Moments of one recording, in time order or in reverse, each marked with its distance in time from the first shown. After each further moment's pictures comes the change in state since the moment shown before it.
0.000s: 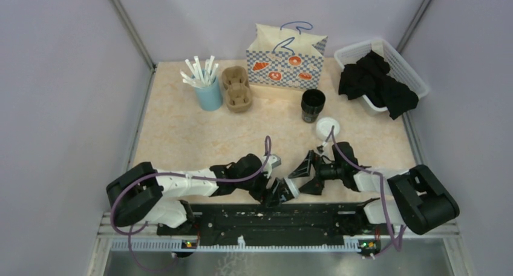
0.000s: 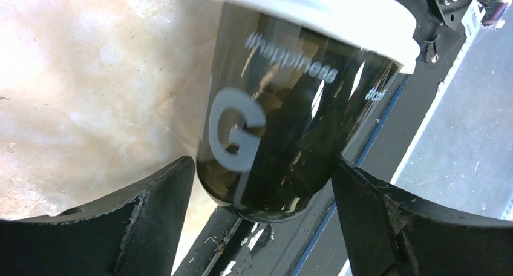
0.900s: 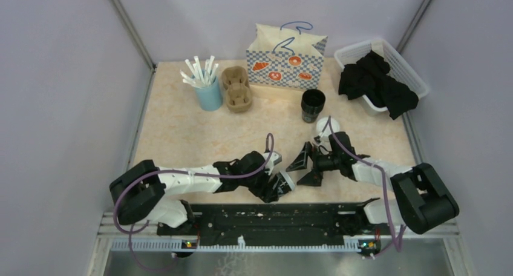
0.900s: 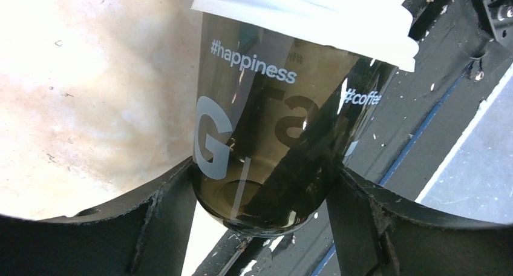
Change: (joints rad) left arm 0.003 0.029 0.074 -0.119 -0.089 0.021; right arm 0.002 -0.009 0.167 -0.262 0.041 -0.158
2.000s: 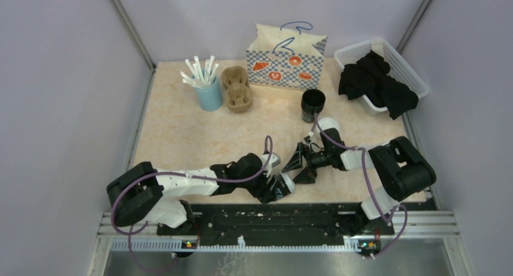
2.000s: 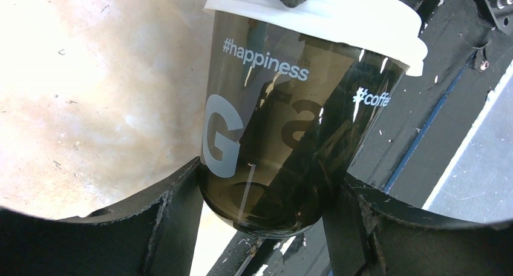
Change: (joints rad) left arm 0.000 -0.029 -0.061 0.085 0.002 0.055; right arm 0.017 0.282 0.105 0.076 -0.122 -0.061
